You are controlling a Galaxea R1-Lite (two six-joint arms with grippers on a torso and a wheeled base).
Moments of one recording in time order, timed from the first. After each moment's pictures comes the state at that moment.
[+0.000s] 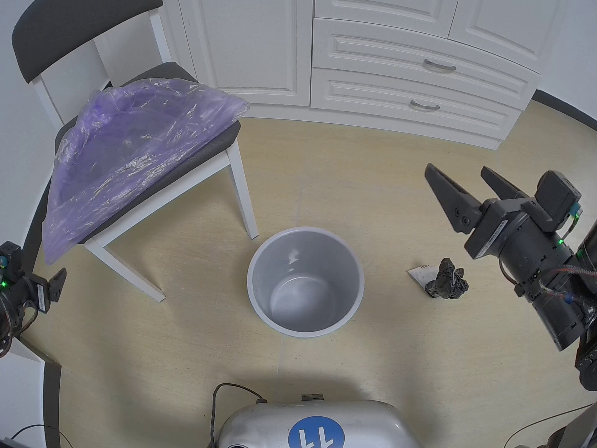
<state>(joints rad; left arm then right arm) 0.36 1.27 -0.33 -0.68 -0.10 0.43 0.78 1.45 -0.51 -1.22 -0.44 0.04</state>
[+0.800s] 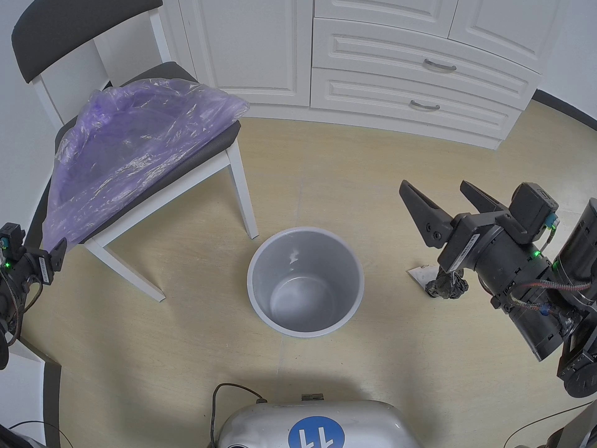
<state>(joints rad) 0.36 1.45 -0.34 -1.00 -0.10 0.27 0.82 1.53 -0.52 -1.24 -0.48 0.07</state>
